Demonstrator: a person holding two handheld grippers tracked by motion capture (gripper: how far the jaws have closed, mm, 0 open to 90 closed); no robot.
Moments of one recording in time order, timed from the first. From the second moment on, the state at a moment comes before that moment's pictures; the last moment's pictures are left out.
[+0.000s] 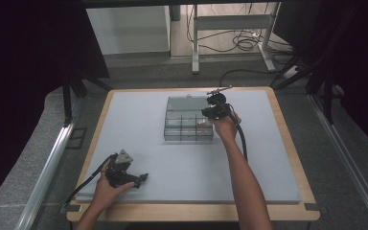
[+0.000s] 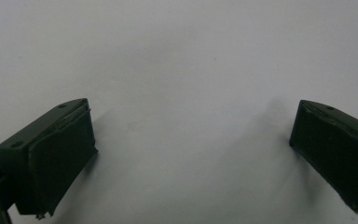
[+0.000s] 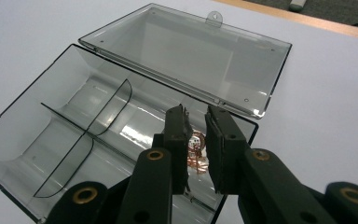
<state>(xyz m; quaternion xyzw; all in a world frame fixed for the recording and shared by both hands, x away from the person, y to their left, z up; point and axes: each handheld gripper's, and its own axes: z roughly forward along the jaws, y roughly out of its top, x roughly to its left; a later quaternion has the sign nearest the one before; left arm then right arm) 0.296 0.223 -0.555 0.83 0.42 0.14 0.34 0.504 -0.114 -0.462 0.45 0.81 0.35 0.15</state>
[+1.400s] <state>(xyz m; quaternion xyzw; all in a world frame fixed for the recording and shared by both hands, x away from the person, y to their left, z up) 0.296 0.223 -0.555 0.83 0.42 0.14 0.34 0.446 -0.157 -0.460 0.43 0.81 0.38 0.14</state>
